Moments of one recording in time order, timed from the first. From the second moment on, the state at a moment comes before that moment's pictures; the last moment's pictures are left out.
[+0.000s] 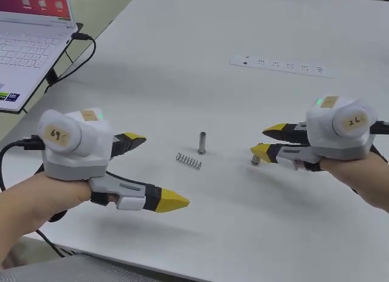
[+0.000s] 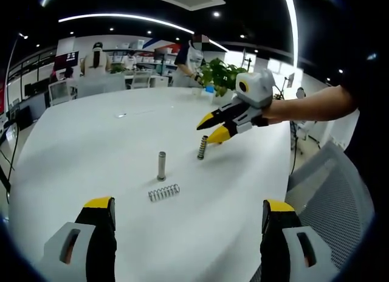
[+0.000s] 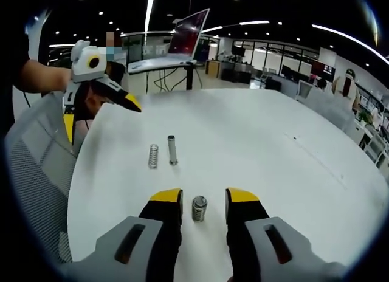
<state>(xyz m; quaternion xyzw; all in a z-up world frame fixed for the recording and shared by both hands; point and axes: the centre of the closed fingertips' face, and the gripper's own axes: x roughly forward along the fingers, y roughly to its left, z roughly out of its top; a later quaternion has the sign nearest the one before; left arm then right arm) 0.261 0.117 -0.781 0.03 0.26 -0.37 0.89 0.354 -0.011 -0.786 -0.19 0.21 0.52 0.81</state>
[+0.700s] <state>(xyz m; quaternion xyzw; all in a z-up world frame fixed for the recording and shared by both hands) 0.263 0.117 -0.776 0.03 0.26 -0.37 0.89 0.332 -0.033 -0.770 -0.14 0.21 0.51 0.82</state>
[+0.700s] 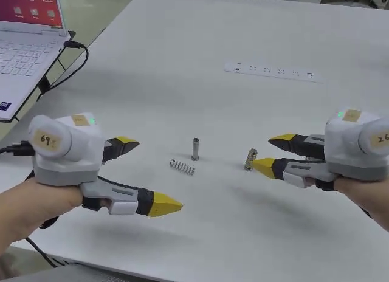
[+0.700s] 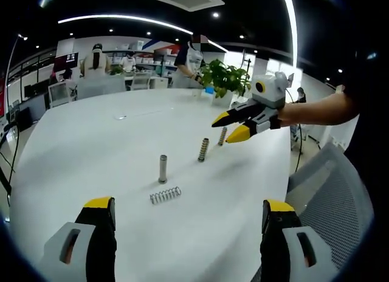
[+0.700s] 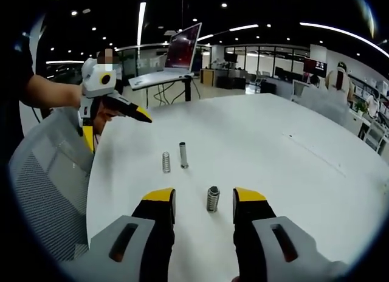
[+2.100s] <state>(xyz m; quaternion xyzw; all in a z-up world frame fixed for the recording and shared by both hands) 0.264 0.119 -0.778 0.02 0.26 -0.36 0.89 0.298 -0.032 -0.792 -0.11 0.23 0.52 0.81</state>
